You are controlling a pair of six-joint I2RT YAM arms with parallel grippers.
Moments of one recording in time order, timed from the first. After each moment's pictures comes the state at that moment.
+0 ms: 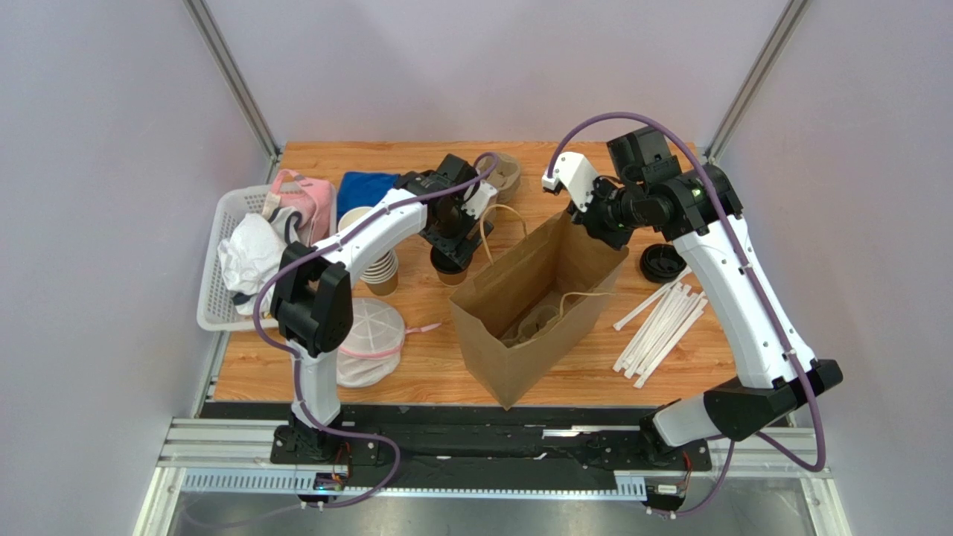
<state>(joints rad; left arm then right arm) -0.57 1.95 1.70 -0.91 0.02 0.14 0.45 1.44 1.85 -1.33 -0.14 -0.65</state>
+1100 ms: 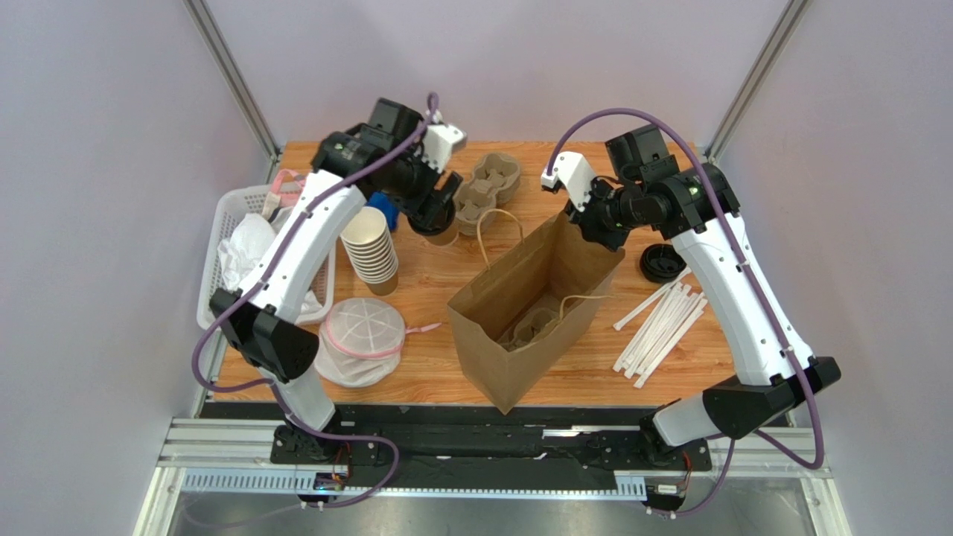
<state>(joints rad) -0.48 1.73 1.94 -1.17 0.15 0.23 0.45 1.45 1.85 -1.33 -0.19 -0.62</state>
